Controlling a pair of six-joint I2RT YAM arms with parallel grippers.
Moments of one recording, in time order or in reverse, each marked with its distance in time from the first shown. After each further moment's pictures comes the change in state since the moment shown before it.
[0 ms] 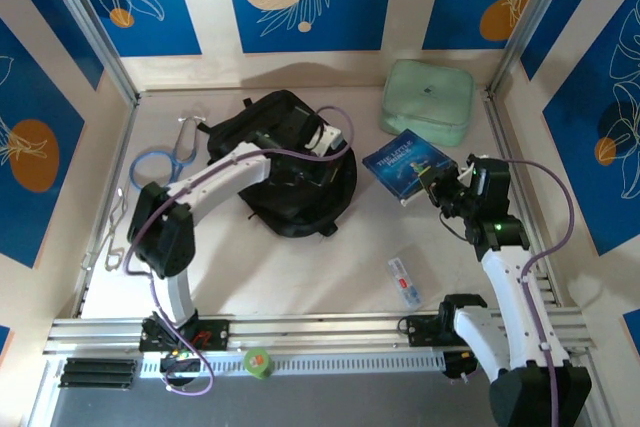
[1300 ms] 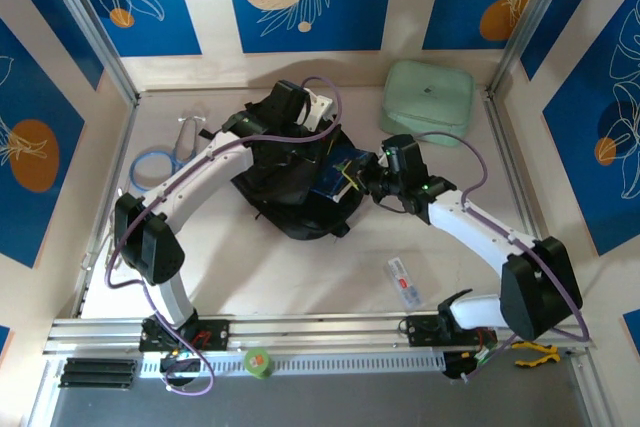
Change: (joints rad) left arm 0.025 -0.055 0.147 -0.058 -0.010 0.004; right arm 0.492 0.535 0.152 0.330 0.095 0.203
